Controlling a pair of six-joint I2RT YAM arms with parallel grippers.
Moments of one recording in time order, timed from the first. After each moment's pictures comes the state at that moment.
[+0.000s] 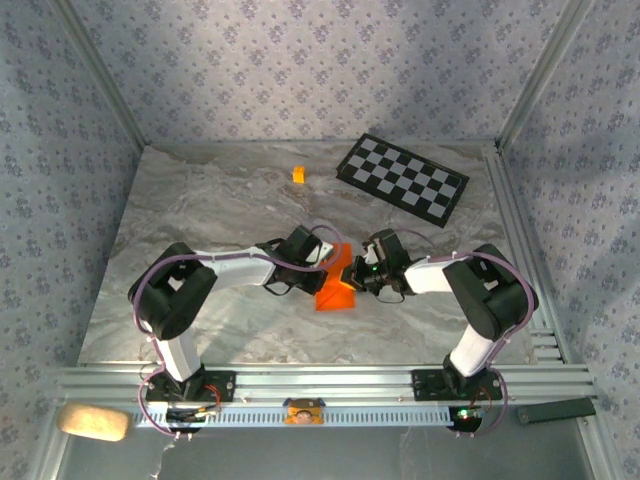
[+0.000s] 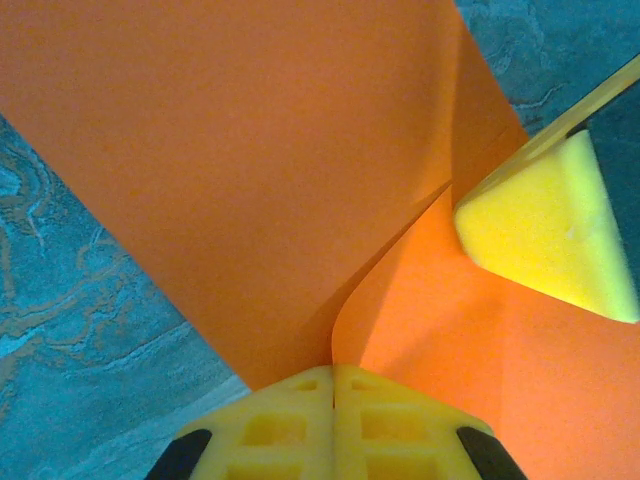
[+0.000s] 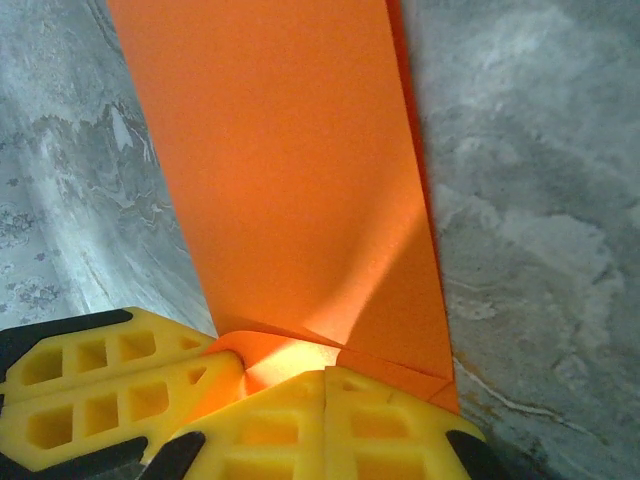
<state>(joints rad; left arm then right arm) -0.80 1.76 0.94 -0.25 0.19 -0.25 0.53 1.69 0.62 0.20 -0.52 0.98</state>
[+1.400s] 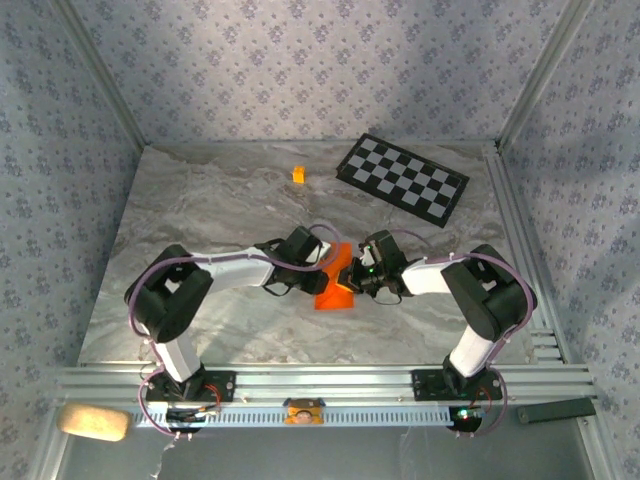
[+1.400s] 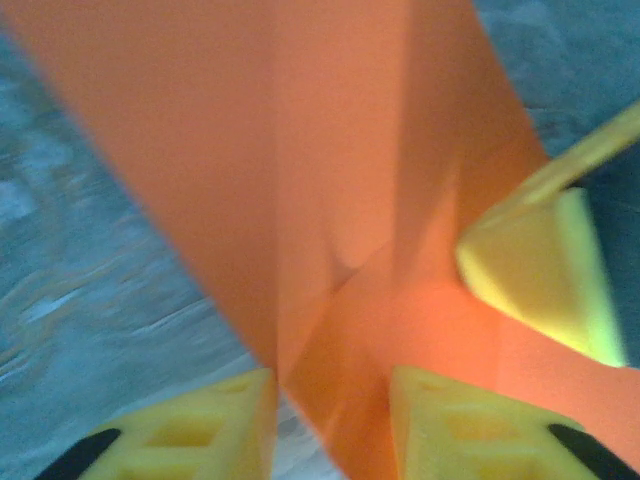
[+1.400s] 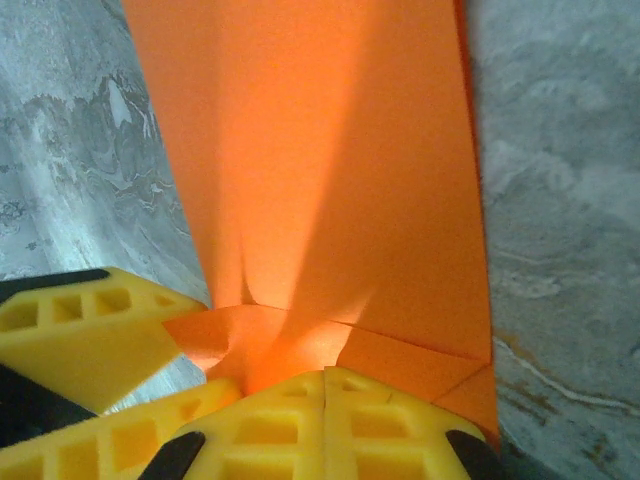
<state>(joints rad) -0.81 1.73 0.94 -0.28 0.13 -0.31 0.56 1.69 0.62 0.20 -0.51 0.98</state>
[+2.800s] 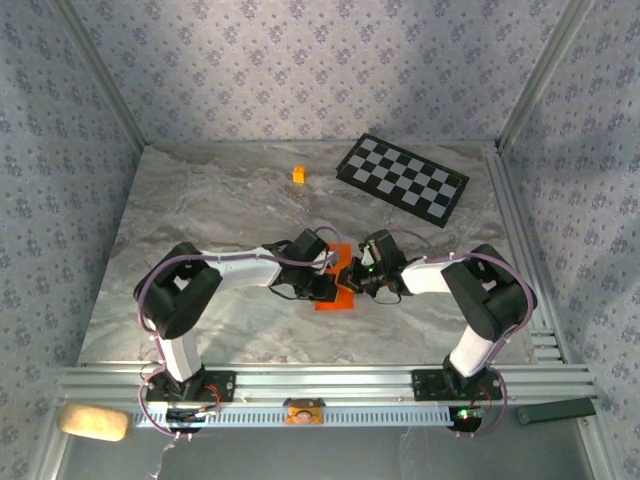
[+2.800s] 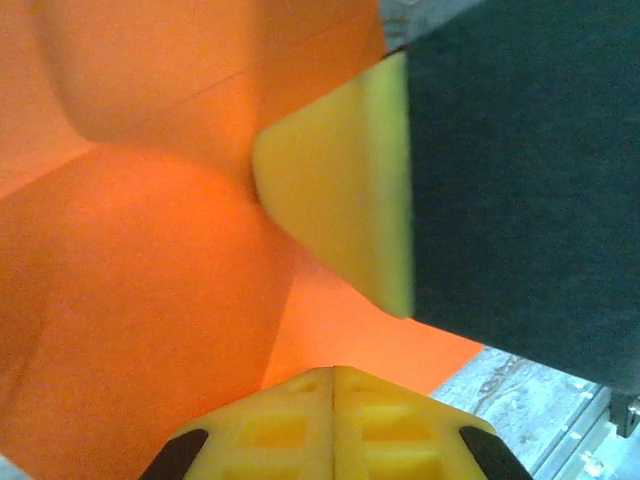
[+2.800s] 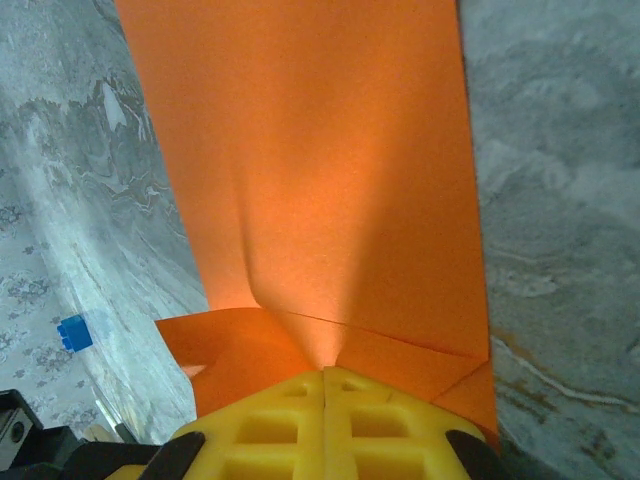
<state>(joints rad) -0.84 1.79 0.97 -0.30 0.44 -0.61 0.56 1.69 0.63 0.18 -0.50 0.99</state>
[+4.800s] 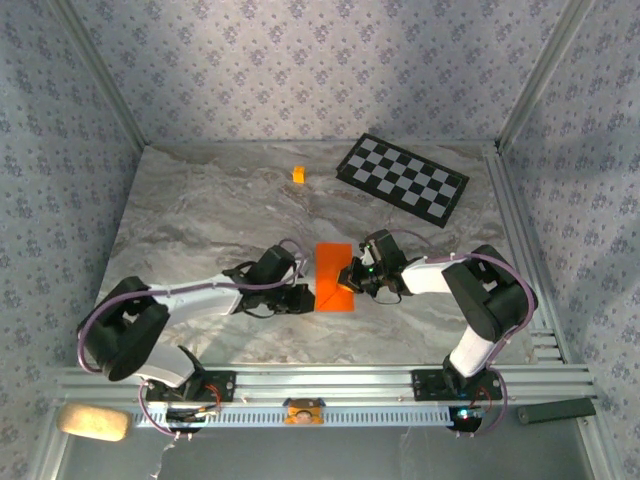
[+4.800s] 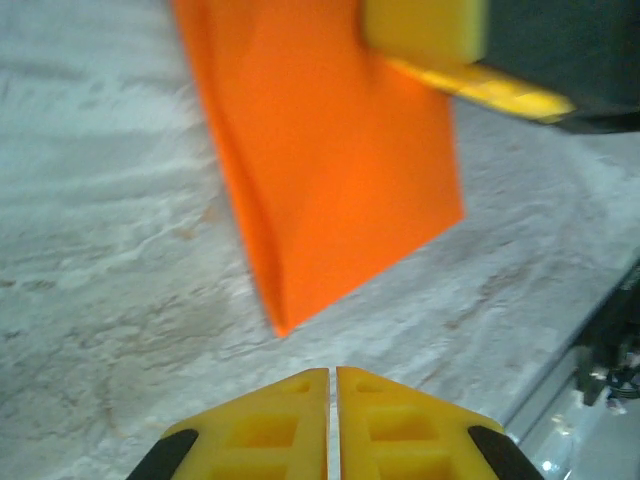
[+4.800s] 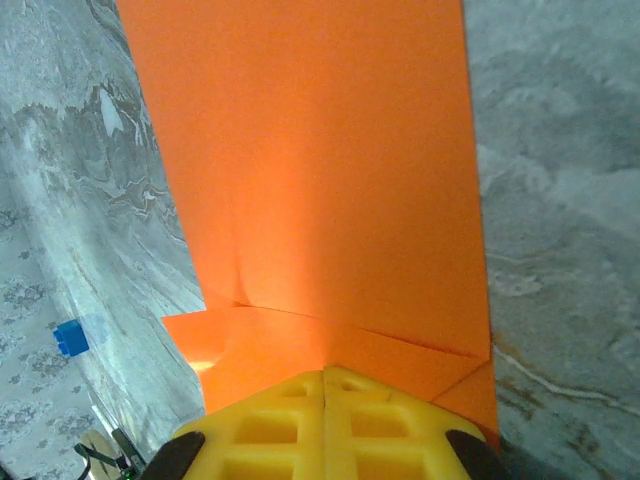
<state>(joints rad) -0.81 1.43 0.63 -0.14 0.41 -0.75 0.56 1.68 0.63 0.16 -0.49 0.99</state>
